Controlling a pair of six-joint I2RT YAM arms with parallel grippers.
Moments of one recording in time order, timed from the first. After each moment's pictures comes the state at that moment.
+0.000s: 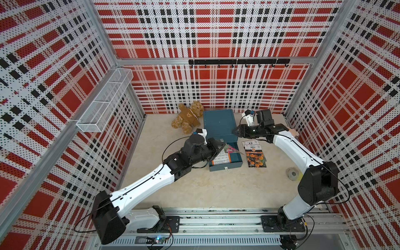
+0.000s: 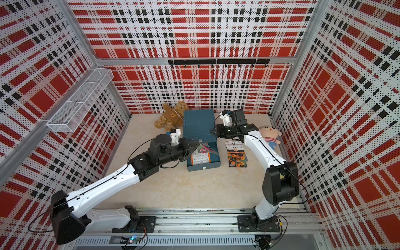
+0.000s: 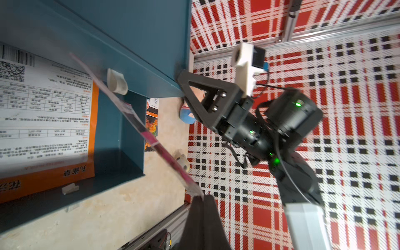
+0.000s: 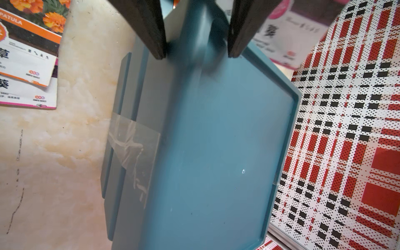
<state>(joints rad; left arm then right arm) -0.80 1.17 1.02 -0.12 0.13 -1.34 0.28 1.64 1.42 -0.56 -0.54 0.35</state>
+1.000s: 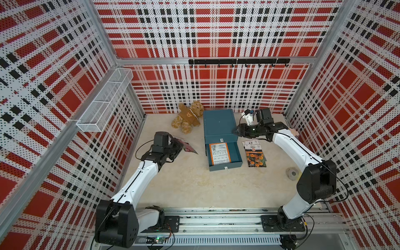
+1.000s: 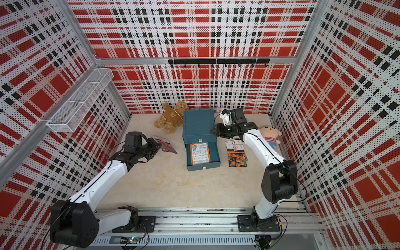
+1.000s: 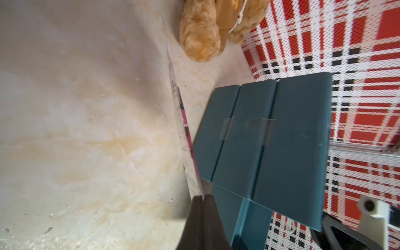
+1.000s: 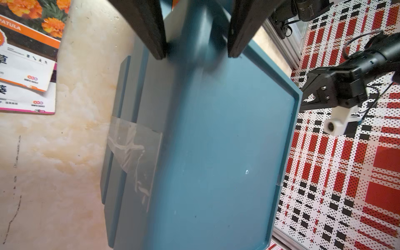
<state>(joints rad) -0.14 1.25 0.85 -0.30 0.29 -1.01 0.28 1.66 1.46 -0.60 -0.55 0.36</state>
